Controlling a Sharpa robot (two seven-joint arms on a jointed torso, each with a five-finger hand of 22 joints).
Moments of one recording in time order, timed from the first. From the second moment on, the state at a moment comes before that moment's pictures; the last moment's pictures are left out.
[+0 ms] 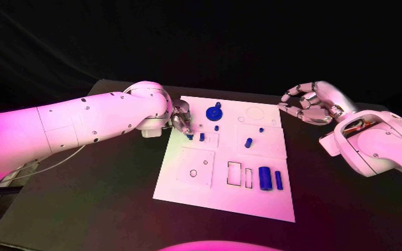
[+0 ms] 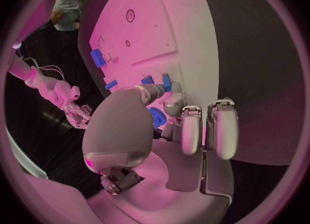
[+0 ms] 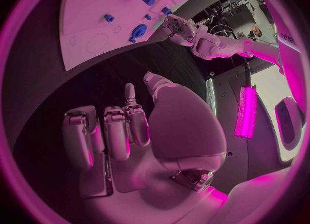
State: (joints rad) left arm 1.31 -0.75 -0.07 1.43 -1.14 0.24 -0.52; left_hand 1.26 -0.19 0.68 0.24 0.23 0.80 0.08 0.84 0.49 1.29 -0.01 1.20 0.96 1.47 -0.06 1.57 1.31 0.05 1.47 0.03 1.49 1.31; right arm 1.30 -0.99 -0.14 1.65 -1.01 -0.58 0.02; right_hand 1.30 -0.17 0.31 0.29 0.21 0.85 0.14 0.36 0.70 1.44 0.07 1.47 1.31 1.47 0.00 1.56 1.31 0.01 1.47 0.11 1.57 1.31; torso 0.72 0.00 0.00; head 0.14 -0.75
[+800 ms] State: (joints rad) left arm 1.31 -0.75 -0.07 1.45 -1.14 0.24 -0.54; left_hand 1.25 -0.20 0.69 0.24 0.24 0.81 0.08 0.84 0.50 1.30 -0.01 1.20 0.96 1.46 -0.06 1.57 1.31 0.05 1.47 0.03 1.49 1.31; right arm 1.30 -1.00 -0.14 1.65 -1.01 -0.58 0.02; right_hand 1.30 -0.17 0.31 0.29 0.21 0.85 0.14 0.36 0.70 1.44 0.07 1.47 1.31 1.46 0.00 1.56 1.31 0.01 1.47 0.11 1.57 1.31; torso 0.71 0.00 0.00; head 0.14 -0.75
